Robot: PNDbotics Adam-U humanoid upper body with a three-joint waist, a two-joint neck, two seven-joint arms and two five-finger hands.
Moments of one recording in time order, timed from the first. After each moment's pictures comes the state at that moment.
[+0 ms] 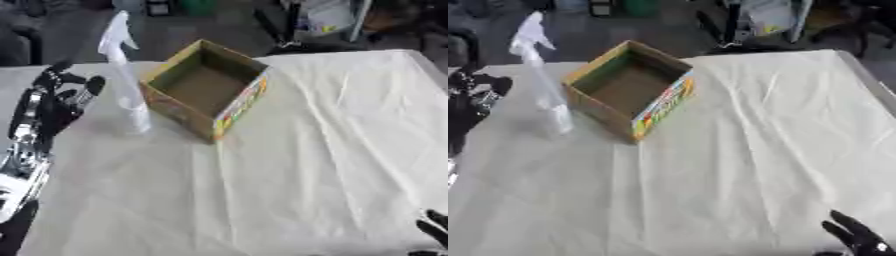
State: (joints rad) left arm -0.05 0.50 0.16 -1.78 0.12 0.11 0.21; right arm 0.24 0.02 -0.15 -1.91 -0.18 -0.24 0.88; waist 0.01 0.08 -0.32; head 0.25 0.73
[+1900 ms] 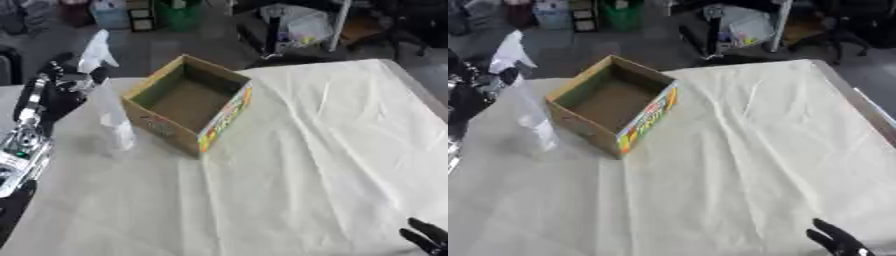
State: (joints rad) left arm -0.32 0.64 0.02 -1.53 0.19 0.09 0.22; right arm 0.24 0.02 -0.13 -1.90 -0.18 -0.24 0.89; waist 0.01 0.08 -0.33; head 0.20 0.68
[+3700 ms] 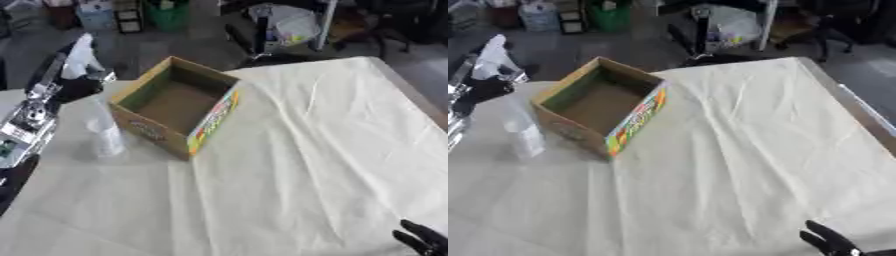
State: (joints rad) left arm -0.46 0.71 -0.07 -1.42 0.16 0.12 0.11; right arm 0.23 0.02 -0.13 -1.90 -0.18 -0.24 0.90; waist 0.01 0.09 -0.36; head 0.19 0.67
